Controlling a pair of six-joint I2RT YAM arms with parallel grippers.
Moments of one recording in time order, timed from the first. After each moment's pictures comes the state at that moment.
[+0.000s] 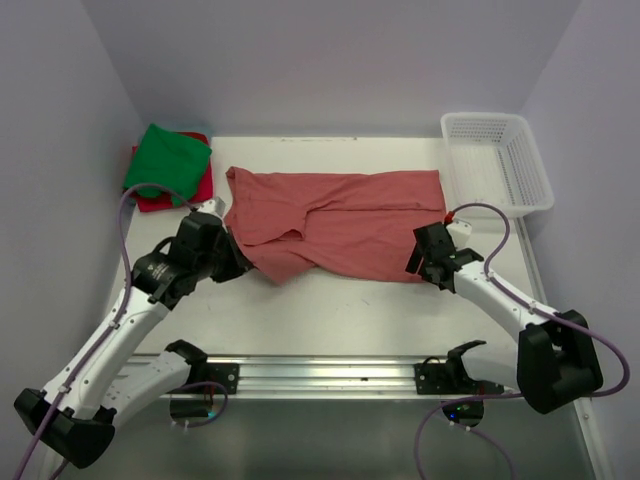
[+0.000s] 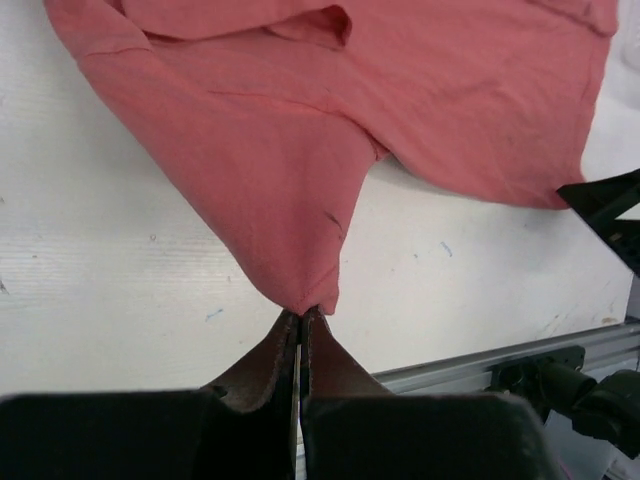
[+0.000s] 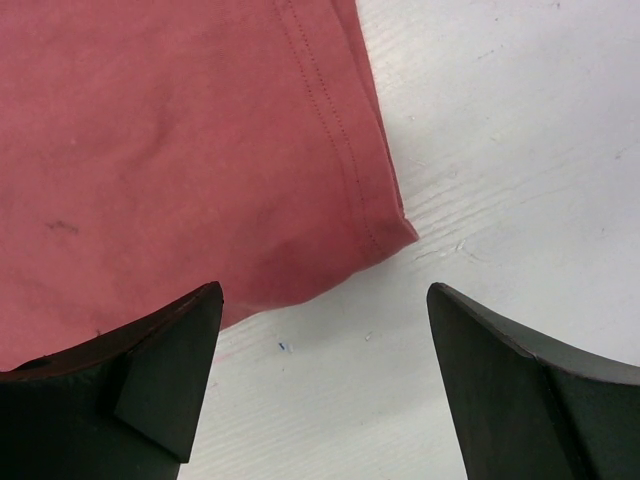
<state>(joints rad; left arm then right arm) -0.48 0.88 0.91 -0.86 0.00 -0.75 0.36 1.21 0.65 -0.54 0.48 0.71</state>
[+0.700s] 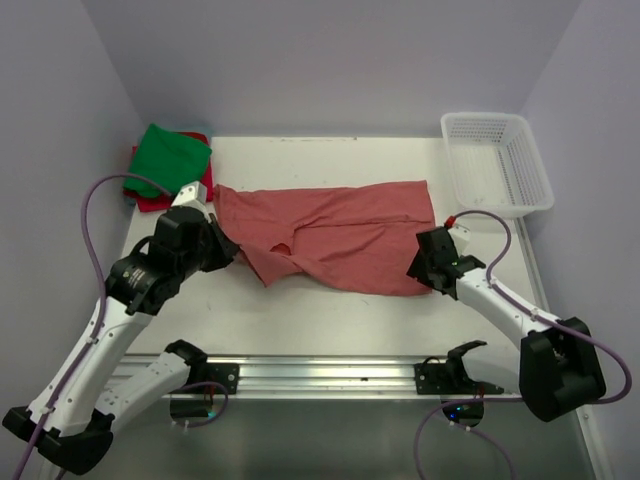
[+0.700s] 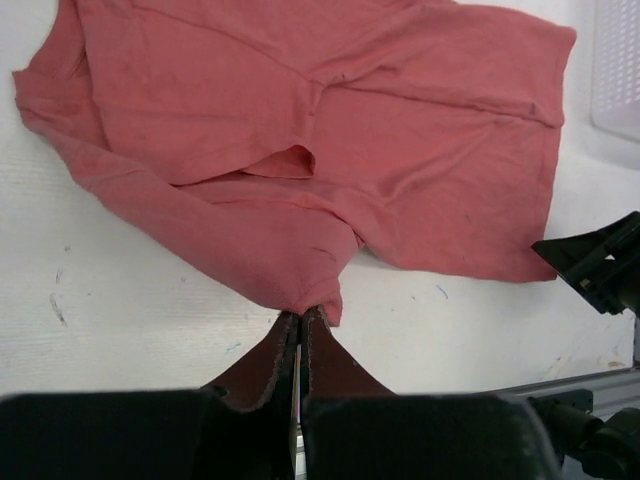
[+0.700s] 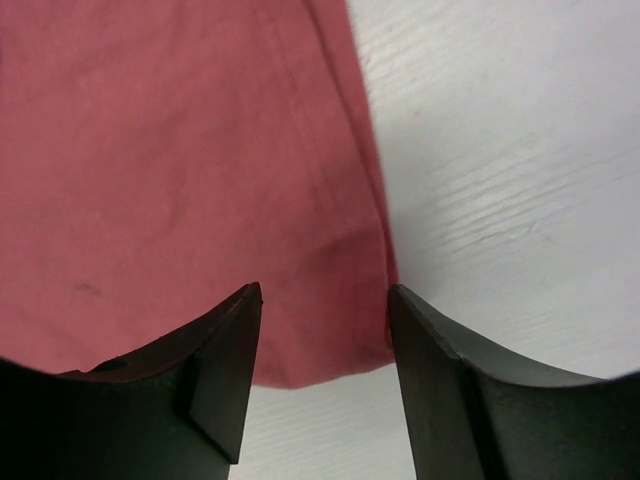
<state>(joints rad) -0.48 0.83 1.09 -0.91 -0.13 -0.70 0.35 1.18 0.61 -0.47 0.39 0.76</state>
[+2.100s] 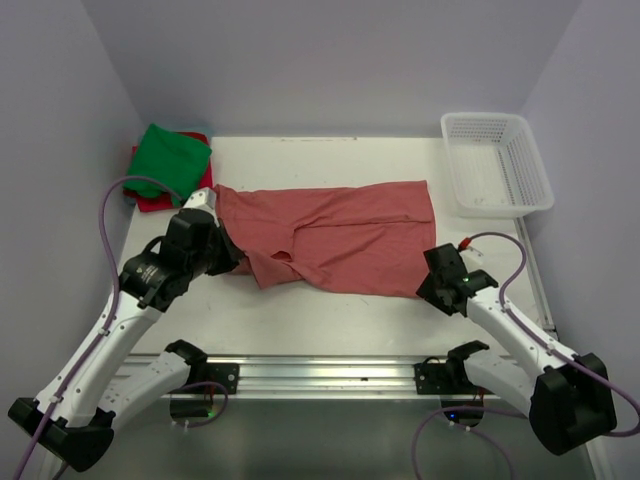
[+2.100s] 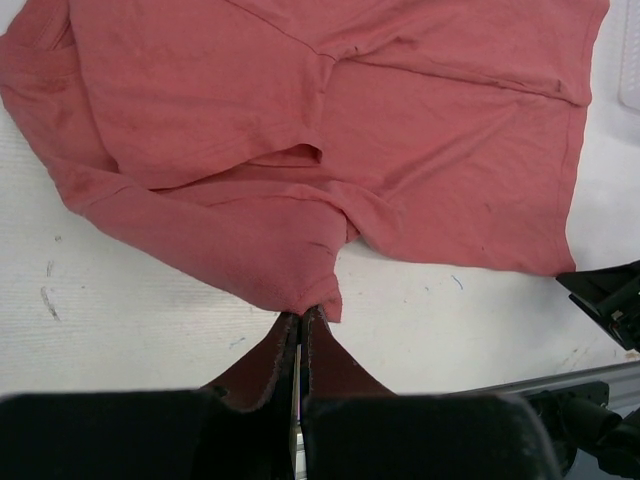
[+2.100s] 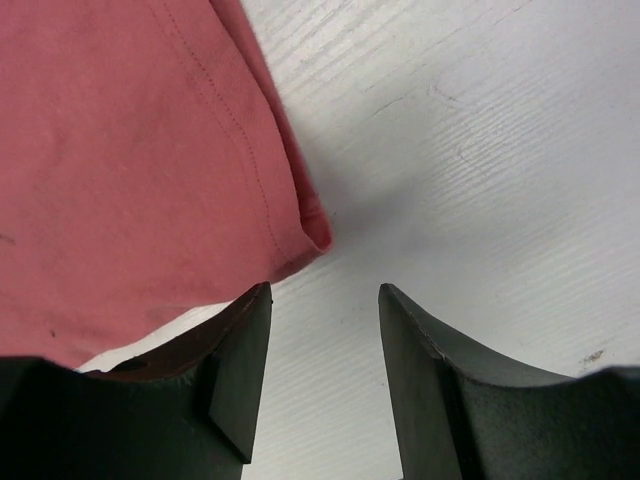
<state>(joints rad) -0.48 0.85 1.00 -0.88 -0.11 -0.69 0.35 0.98 0.52 -0.70 0.34 0.93</state>
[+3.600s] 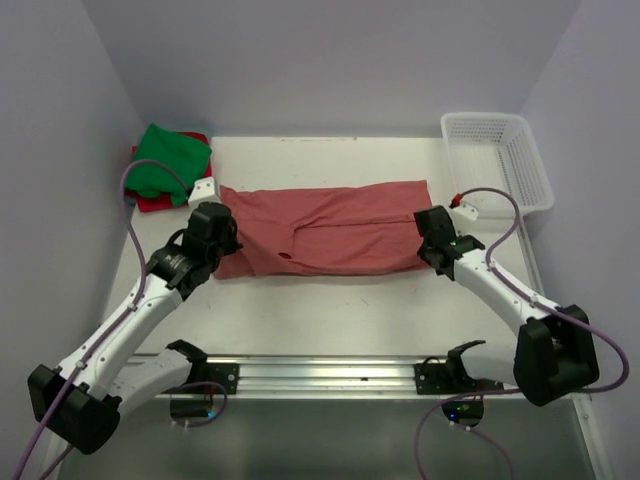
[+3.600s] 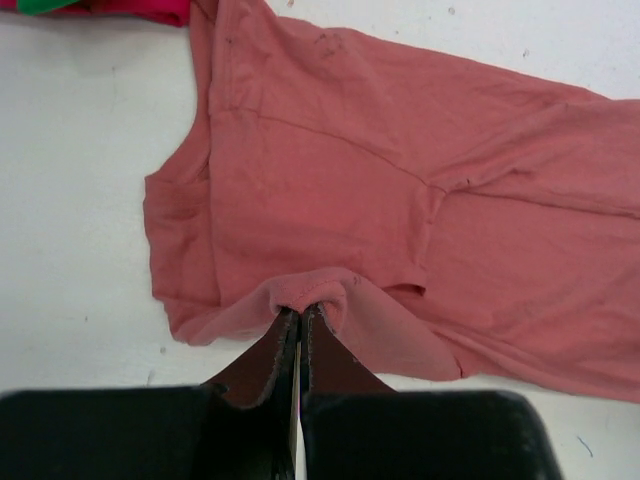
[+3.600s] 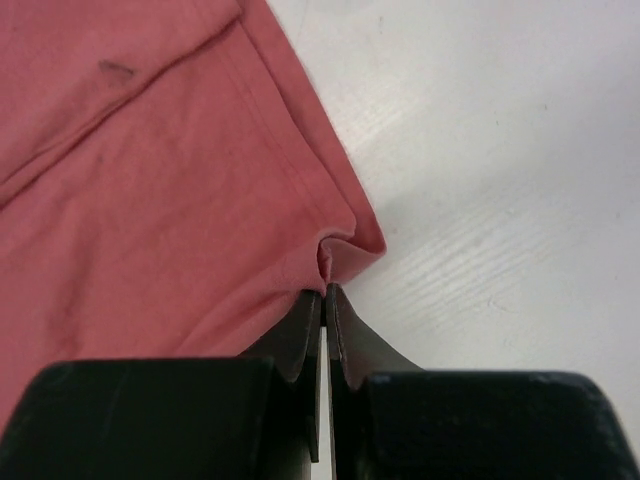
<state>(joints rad) -0.48 0.95 0.88 -0.60 -0.43 -0.57 0.35 1.22 0.76 -0.52 0.55 0.80</state>
